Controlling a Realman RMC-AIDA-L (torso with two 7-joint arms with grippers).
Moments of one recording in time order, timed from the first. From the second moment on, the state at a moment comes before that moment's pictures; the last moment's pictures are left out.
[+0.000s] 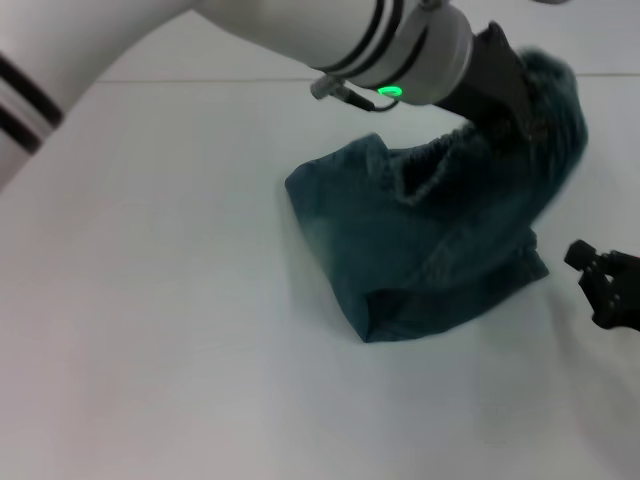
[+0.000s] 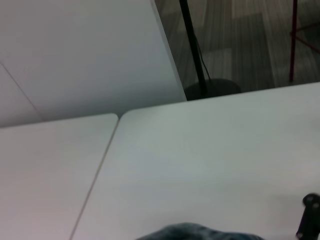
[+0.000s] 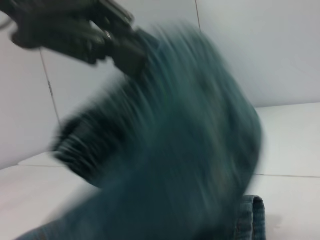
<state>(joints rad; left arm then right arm) -0.96 -2.18 1.61 1.23 2.36 1.05 -2.23 0.27 2.08 -0.49 -0.29 -1.63 -1.37 0.80</state>
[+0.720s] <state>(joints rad) -0.71 -2.17 1.41 1.29 2.24 1.05 -2.10 0.23 2.07 -0.50 -0.52 -1.80 -1.57 1.00</state>
